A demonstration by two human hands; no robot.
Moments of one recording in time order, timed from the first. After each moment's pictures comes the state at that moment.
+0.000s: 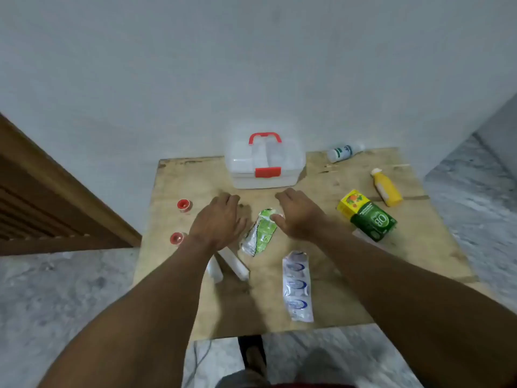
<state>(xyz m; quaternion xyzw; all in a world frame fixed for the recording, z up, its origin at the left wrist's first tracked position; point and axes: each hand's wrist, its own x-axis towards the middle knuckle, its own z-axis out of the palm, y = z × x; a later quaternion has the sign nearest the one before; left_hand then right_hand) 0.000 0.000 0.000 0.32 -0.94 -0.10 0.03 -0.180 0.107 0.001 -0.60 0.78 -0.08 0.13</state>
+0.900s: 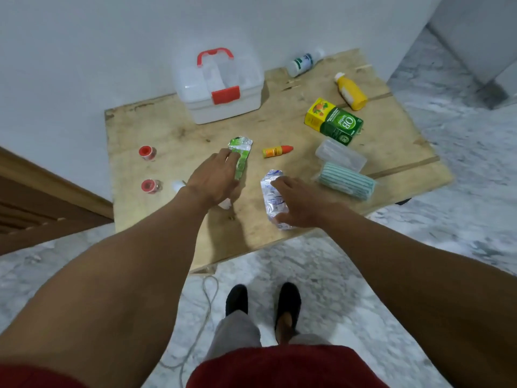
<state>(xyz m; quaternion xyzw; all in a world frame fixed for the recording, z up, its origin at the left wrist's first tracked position) -0.006 0.048 -0.020 0.17 -0.98 -0.12 -0.06 -0.124 0.238 -0.039 -0.55 0.81 -0.01 0.20</state>
